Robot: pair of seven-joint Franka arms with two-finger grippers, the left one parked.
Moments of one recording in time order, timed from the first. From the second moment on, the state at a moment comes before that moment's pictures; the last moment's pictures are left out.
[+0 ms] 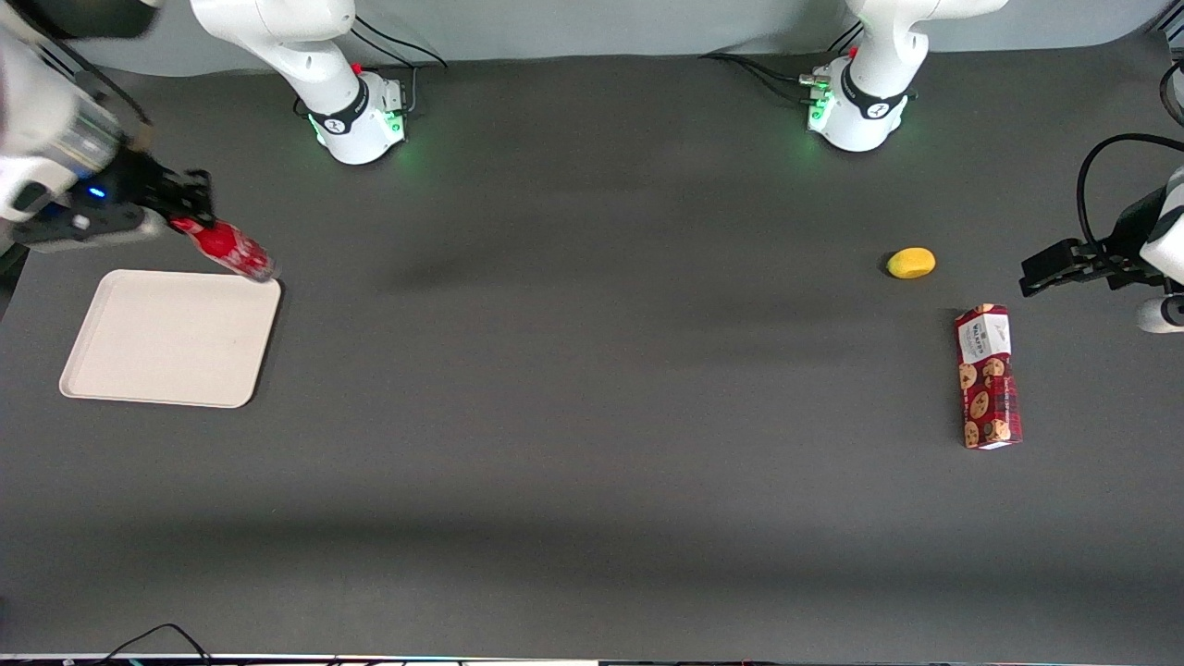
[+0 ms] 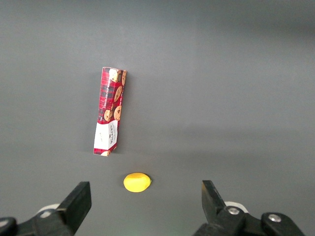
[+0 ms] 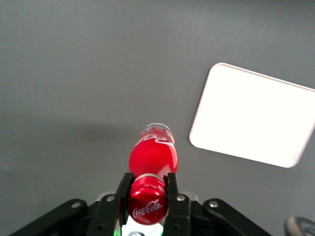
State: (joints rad) arm -0.02 -0.23 0.05 -1.83 -0.06 1.50 -0.16
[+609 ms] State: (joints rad) arm -0.03 -0.13 -0.45 -1.77 -0.24 1.65 -0.92
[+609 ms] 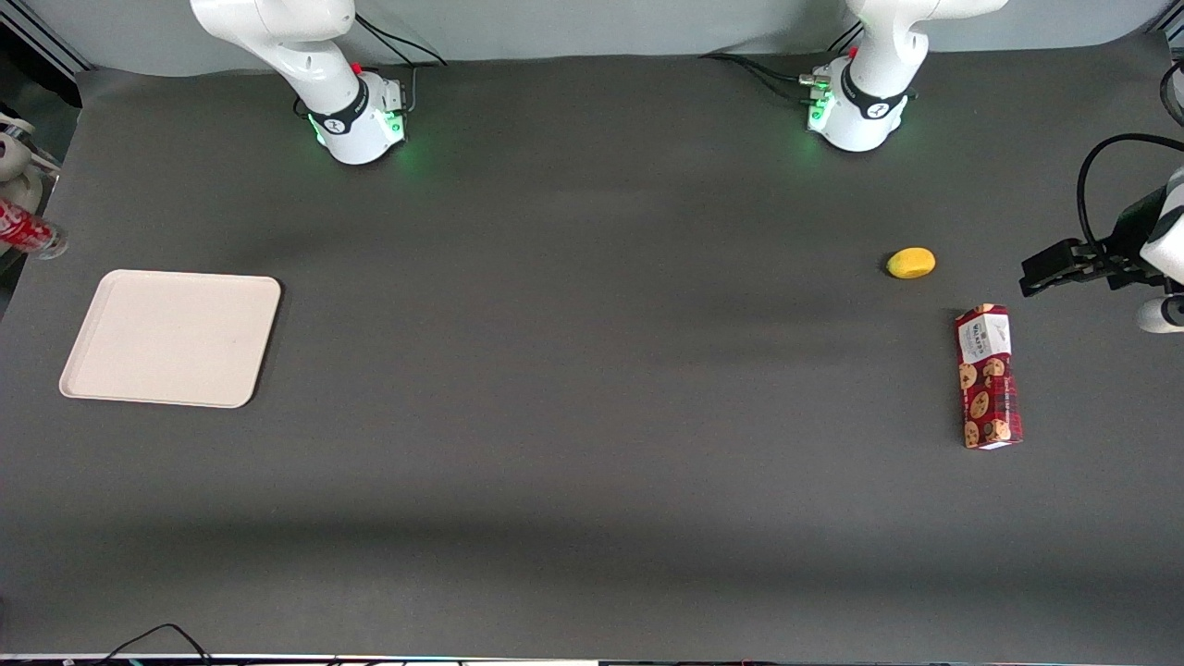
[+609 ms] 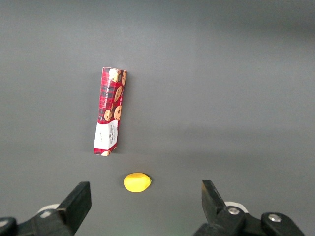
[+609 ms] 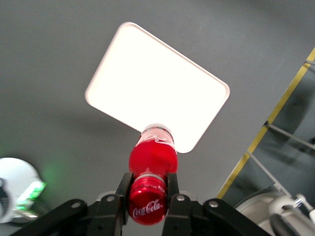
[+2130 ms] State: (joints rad) arm -0.07 0.34 -0.73 -1.98 0.26 2.26 -1.60
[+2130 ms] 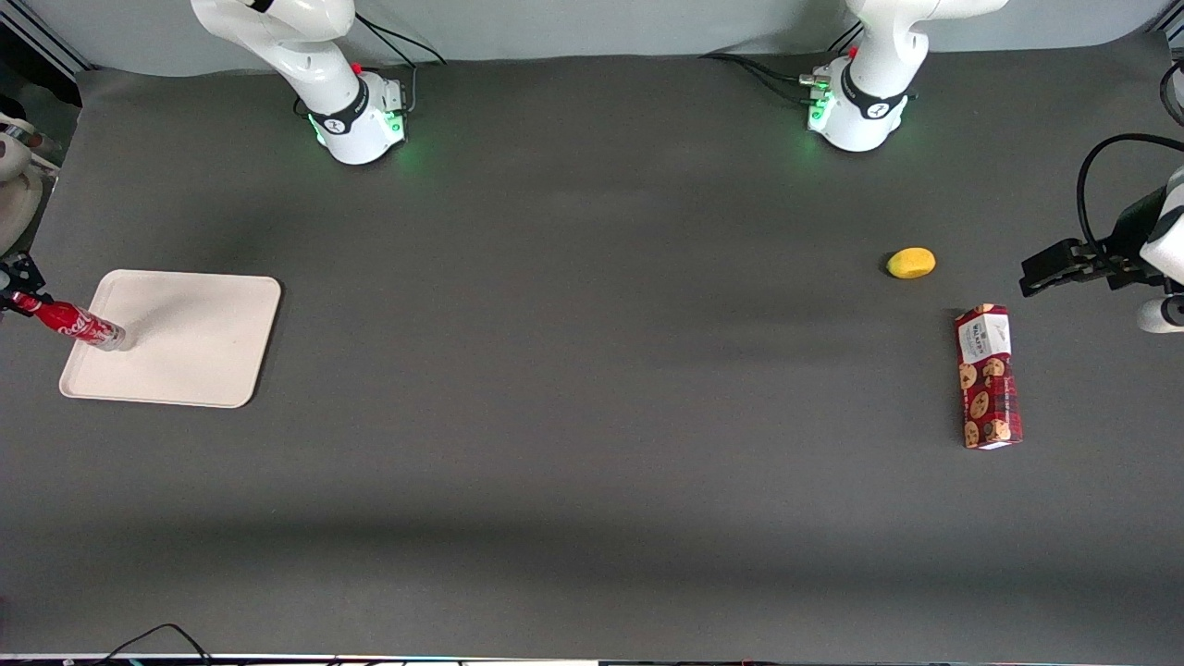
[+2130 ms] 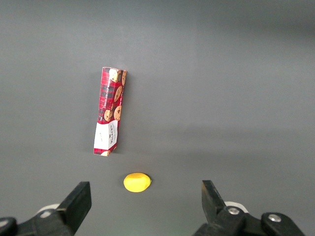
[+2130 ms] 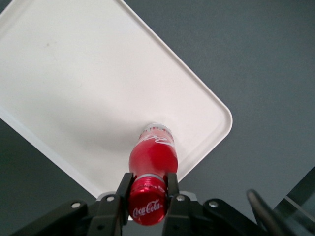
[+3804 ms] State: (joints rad) arm -0.06 -0.21 -0.01 -1.76 -0.04 1.50 -0.43
